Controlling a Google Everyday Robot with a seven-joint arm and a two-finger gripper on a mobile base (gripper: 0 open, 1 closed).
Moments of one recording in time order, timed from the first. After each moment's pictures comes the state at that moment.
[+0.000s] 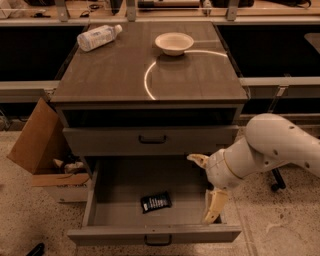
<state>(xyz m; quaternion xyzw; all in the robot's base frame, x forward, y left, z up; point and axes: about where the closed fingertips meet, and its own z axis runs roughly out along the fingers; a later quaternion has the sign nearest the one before) 0.434 -0.106 0.669 -0.70 0.64 0.20 0.23</state>
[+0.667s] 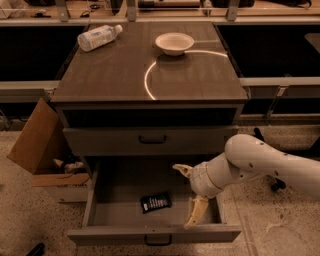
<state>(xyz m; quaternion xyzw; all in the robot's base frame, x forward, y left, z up) 0.449 -0.064 0.595 -0.70 0.62 0.23 0.26</state>
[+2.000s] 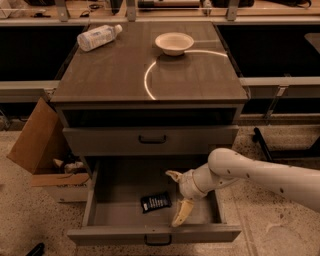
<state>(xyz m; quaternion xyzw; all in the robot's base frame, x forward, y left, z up) 0.491 -0.041 0.496 -0.68 0.63 0.25 0.26</state>
